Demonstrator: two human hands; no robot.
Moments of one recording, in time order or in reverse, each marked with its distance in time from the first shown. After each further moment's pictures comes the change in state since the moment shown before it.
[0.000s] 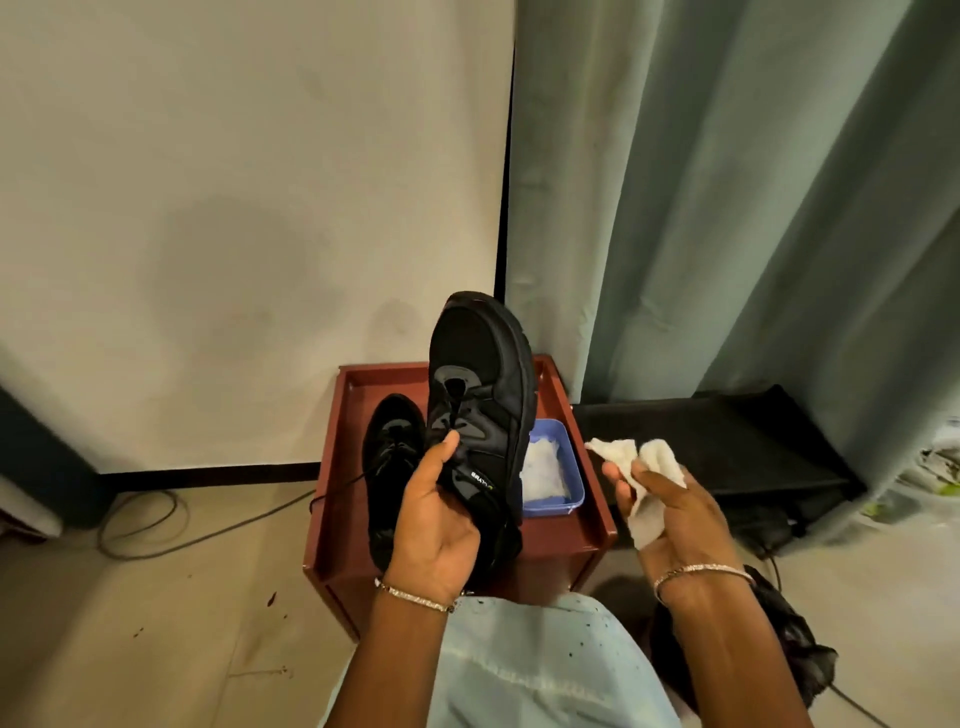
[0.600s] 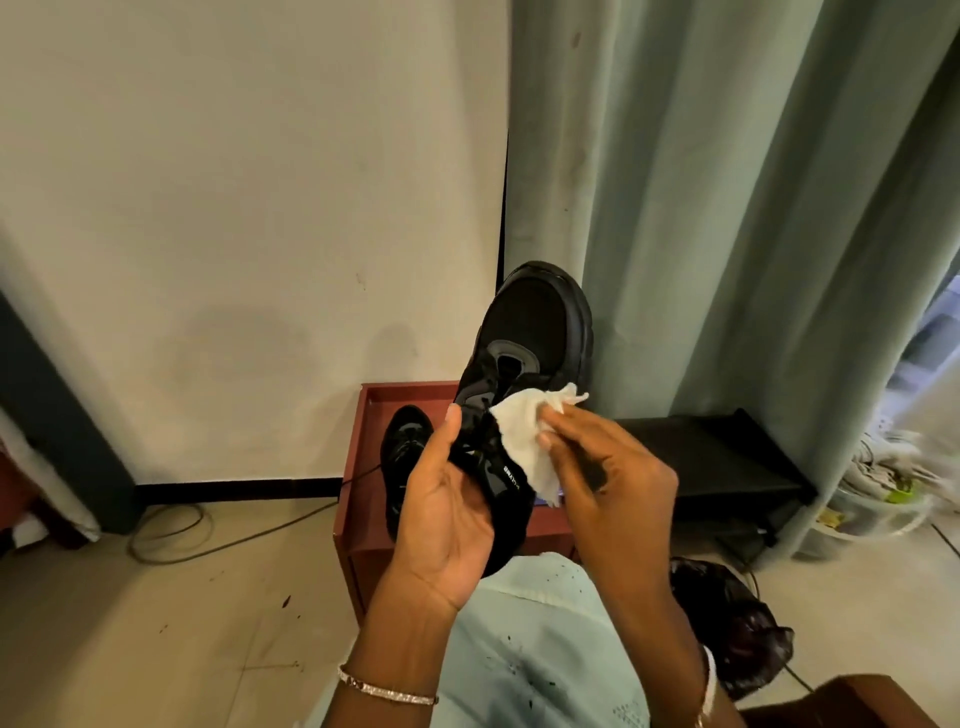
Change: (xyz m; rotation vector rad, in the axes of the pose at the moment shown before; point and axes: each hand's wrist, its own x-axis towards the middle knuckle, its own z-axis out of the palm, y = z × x) left_hand -0.166 -0.005 0.035 0.135 -0.285 0.094; right_hand -0.155 0.007 0.011 -0.929 -0.172 -1.340
